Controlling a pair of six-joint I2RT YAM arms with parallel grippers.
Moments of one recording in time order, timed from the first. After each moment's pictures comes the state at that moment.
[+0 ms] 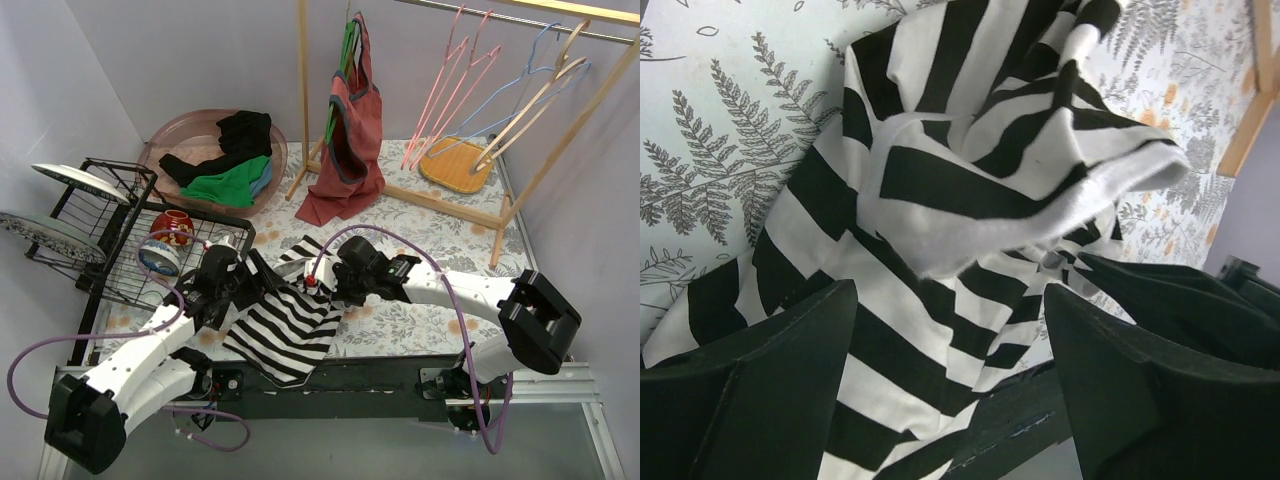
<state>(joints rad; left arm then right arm) -0.46 0.84 0.48 -0.37 0.14 -0.95 0.96 1.45 0.84 -0.30 -0.24 -0.50</state>
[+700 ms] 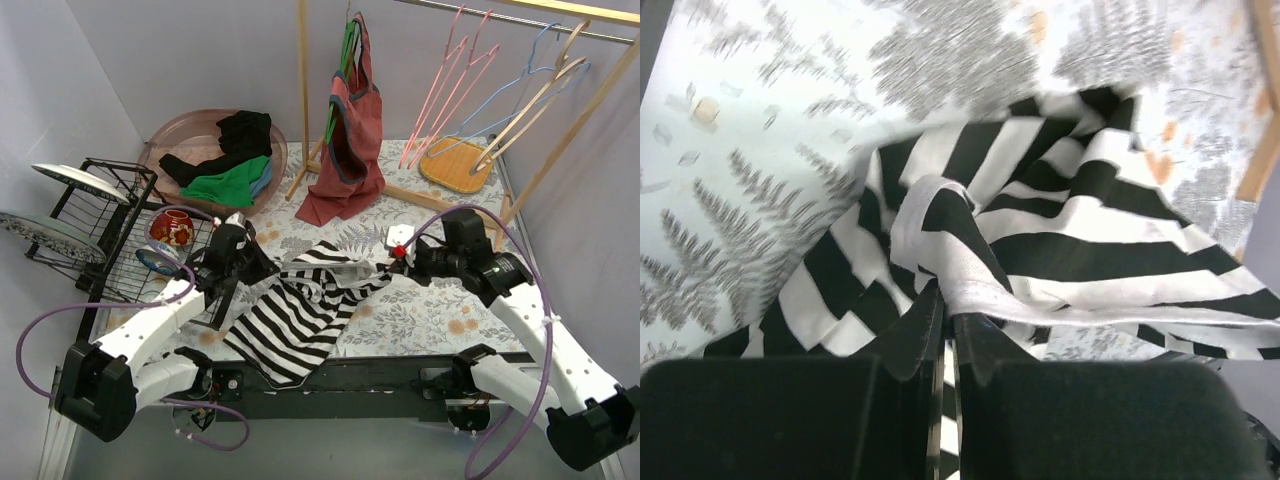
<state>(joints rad) -0.46 1.07 0.61 -0.28 0.09 -0.87 0.48 0.92 0.86 -0.67 -0.64 -0.73</state>
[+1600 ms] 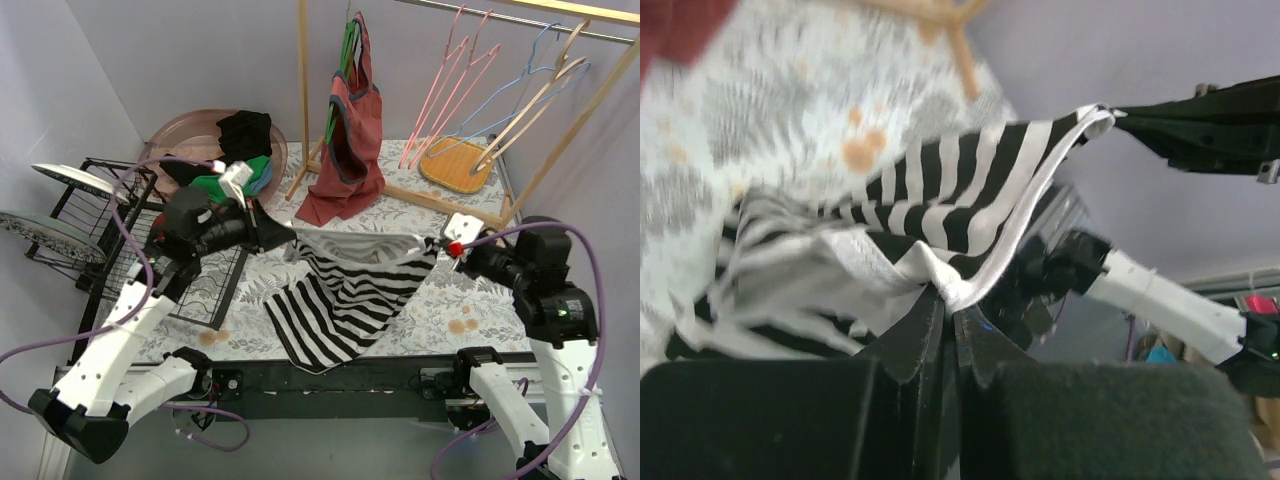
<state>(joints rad) -0.46 0.94 1.14 -0.42 0.54 -0.57 0.14 0.69 1.17 -0.90 -0.64 -0.77</state>
